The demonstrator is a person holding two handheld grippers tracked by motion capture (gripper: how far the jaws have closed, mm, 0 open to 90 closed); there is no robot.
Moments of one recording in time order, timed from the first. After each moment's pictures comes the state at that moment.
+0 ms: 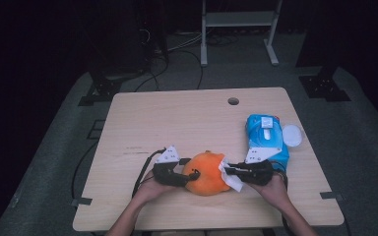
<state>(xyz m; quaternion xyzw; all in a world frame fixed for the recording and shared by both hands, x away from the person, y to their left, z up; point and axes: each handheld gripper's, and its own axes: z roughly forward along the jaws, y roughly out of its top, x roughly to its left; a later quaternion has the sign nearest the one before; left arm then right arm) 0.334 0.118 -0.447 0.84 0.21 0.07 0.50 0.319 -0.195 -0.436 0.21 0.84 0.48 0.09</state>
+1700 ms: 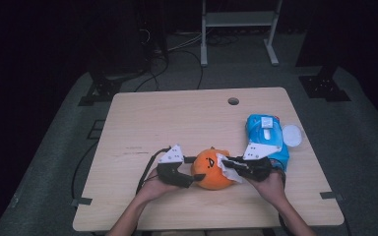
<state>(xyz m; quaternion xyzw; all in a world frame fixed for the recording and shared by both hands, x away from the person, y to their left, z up) 0.332 0.105 -0.436 0.84 0.17 0.07 0.51 0.320 -0.186 -0.422 0.21 0.83 0.49 0.15</state>
